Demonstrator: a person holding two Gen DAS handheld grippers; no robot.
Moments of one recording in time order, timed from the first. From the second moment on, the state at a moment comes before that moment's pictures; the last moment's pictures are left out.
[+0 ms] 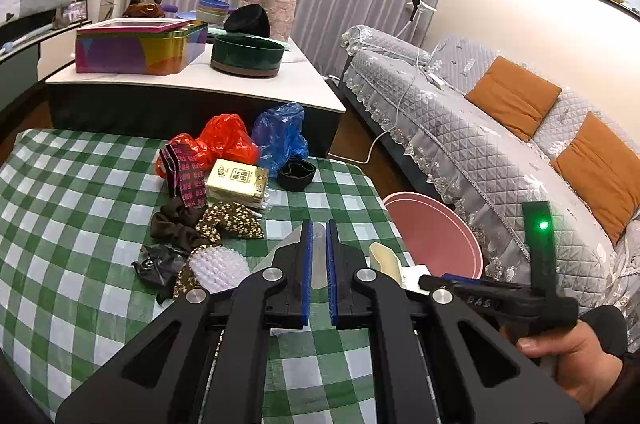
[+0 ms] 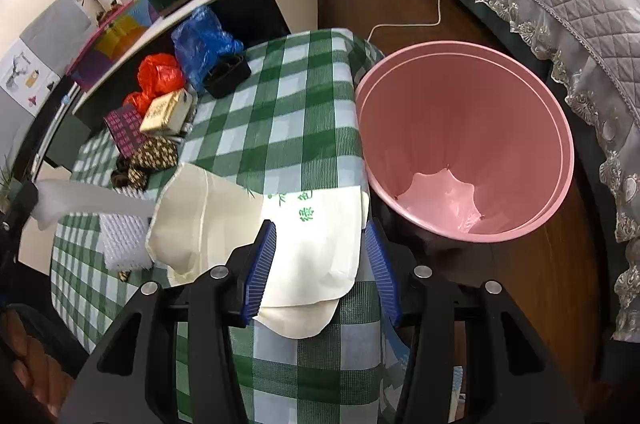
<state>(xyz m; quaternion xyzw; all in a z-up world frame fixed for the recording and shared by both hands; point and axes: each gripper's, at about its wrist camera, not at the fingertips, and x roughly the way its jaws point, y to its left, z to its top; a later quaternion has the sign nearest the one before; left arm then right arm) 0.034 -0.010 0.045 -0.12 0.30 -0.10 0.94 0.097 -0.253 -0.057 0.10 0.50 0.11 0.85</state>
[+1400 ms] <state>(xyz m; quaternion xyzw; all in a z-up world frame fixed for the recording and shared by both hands) 0.026 -0.032 0.063 -0.08 0.29 -0.11 0.95 0.069 -0.254 0.043 0.07 0.35 0.14 0.93</state>
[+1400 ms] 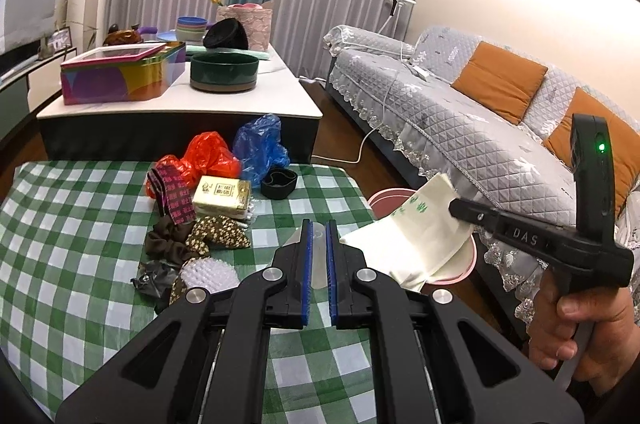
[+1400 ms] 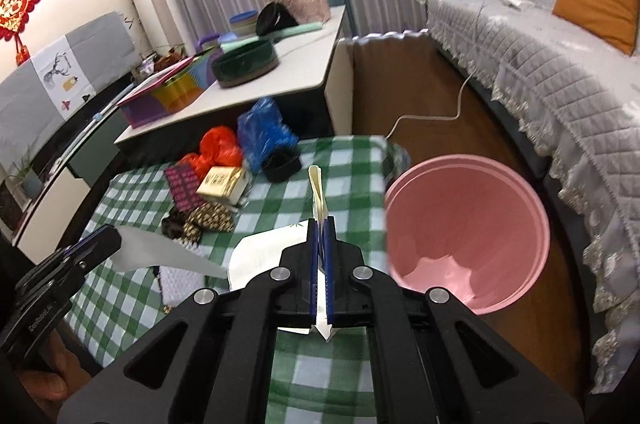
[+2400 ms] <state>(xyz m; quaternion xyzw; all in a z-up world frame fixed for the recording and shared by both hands) 0.109 -0.159 0.079 -0.05 0.28 -0.22 0.93 0.119 -0.372 0.081 0.02 0.27 -0.01 0.96</state>
